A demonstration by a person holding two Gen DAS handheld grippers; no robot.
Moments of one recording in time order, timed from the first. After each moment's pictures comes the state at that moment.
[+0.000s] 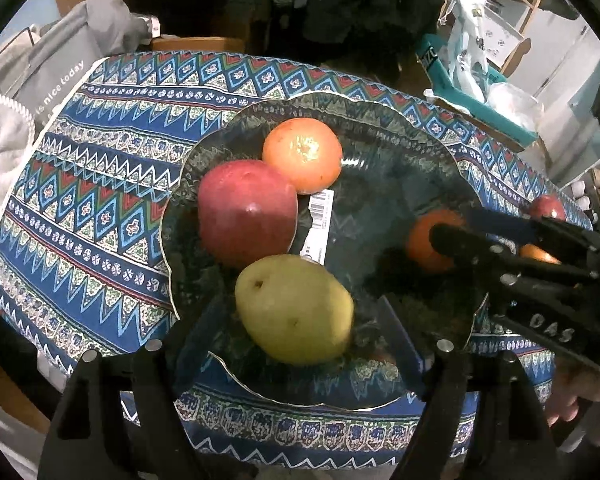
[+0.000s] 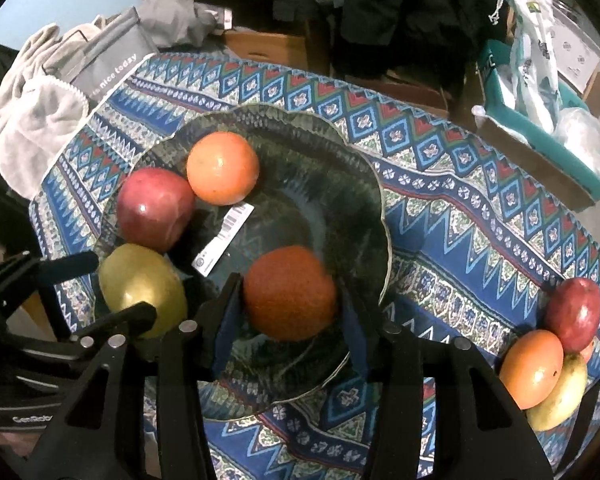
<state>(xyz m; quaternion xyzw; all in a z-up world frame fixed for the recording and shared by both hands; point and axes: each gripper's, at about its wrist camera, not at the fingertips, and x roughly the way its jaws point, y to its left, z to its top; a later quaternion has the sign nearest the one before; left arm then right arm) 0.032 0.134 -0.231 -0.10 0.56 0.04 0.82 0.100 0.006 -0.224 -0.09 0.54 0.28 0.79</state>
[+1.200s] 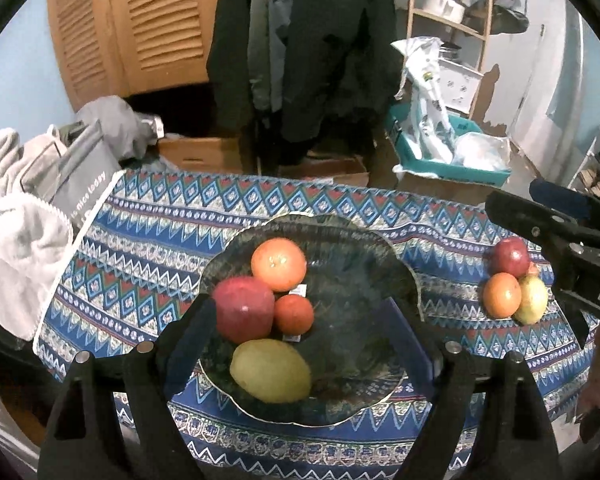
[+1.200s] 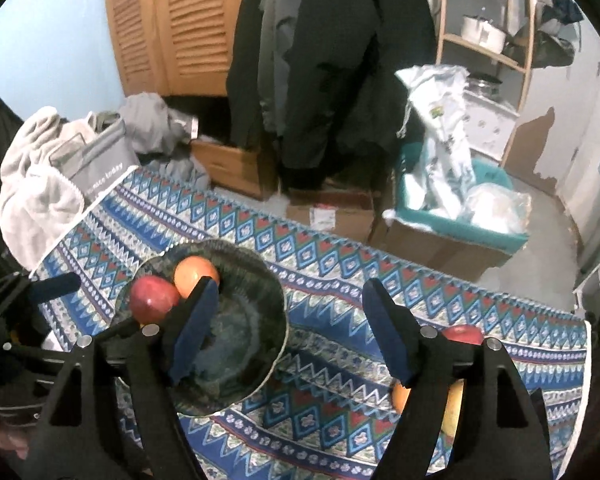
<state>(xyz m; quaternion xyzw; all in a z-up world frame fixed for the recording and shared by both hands) 0.020 0.097 -0.133 -0.03 0.44 0.05 0.90 0.072 -0.049 -0.103 -0.08 0.38 0.21 0.90</state>
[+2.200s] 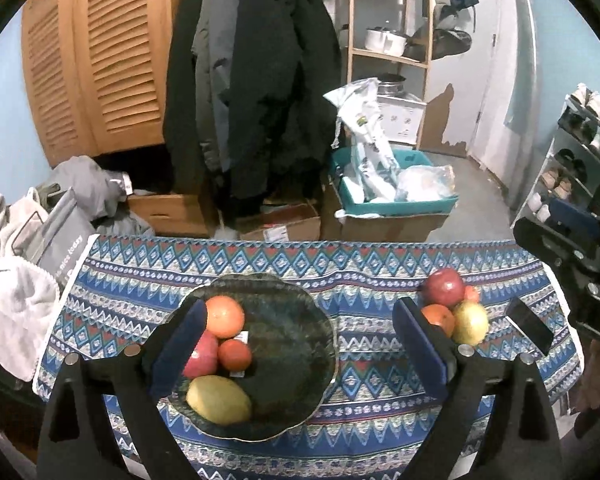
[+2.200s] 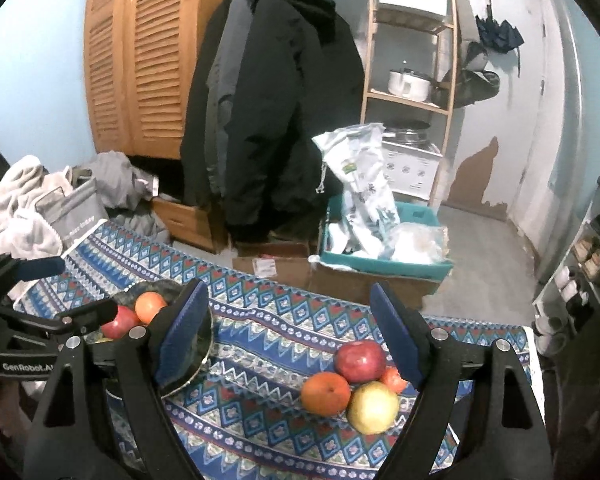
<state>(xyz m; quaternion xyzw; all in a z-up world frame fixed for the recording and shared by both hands) 0.010 0.031 -0.067 -0.01 0.37 -0.01 0.93 0.021 -0.148 -0.041 -0.07 0.28 0.15 0.95</state>
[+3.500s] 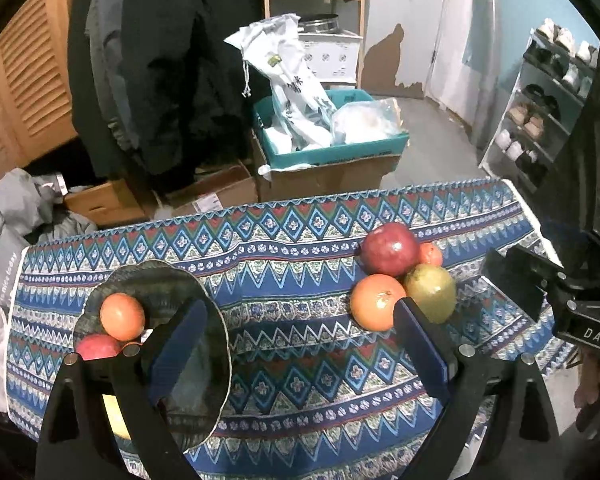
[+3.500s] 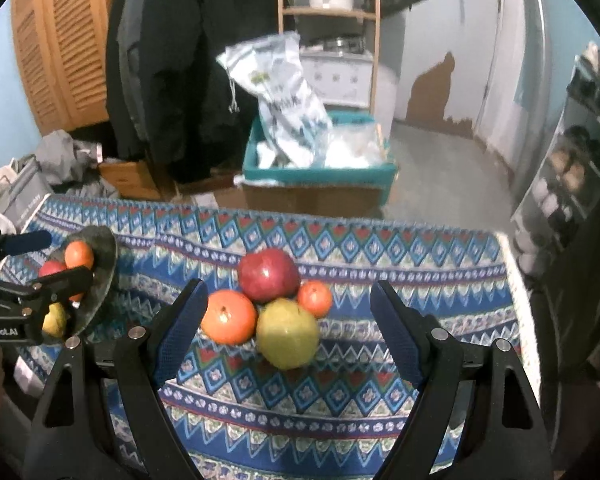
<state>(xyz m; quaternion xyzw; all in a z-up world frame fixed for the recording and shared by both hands) 0.063 -0.075 -0.132 0.04 0.45 -0.09 0.89 0.041 -0.268 -0.119 -0.01 0.40 0.07 0.91</state>
